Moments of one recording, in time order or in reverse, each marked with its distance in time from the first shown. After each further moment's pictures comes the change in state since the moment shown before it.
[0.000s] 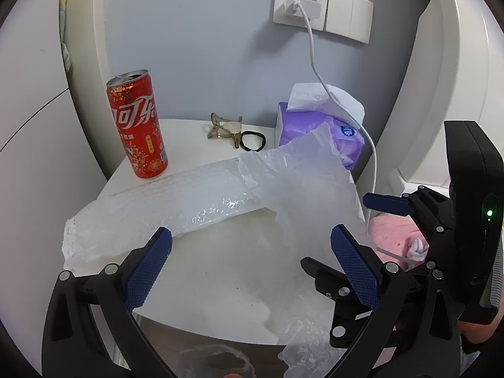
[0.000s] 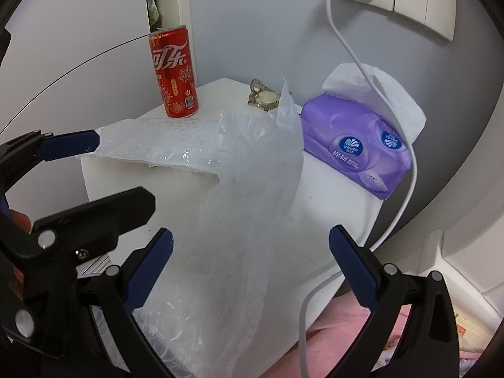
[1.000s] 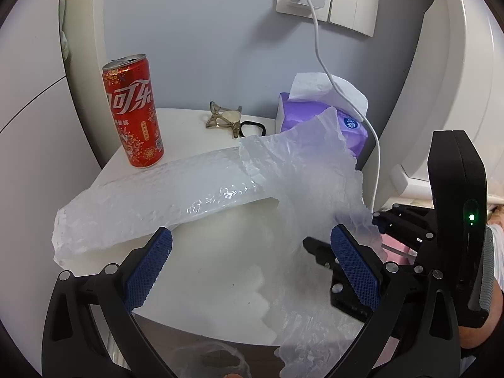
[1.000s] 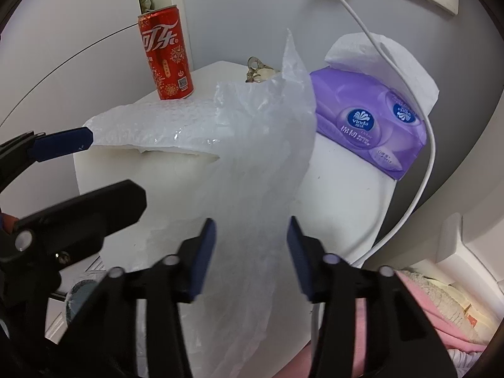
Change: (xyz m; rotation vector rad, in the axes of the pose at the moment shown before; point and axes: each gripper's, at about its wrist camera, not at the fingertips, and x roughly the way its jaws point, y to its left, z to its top) left arm 0.008 0.003 -0.007 -0.020 0.022 -0.013; right arm 0.017 -0.006 -0.010 0.029 0.049 0.029
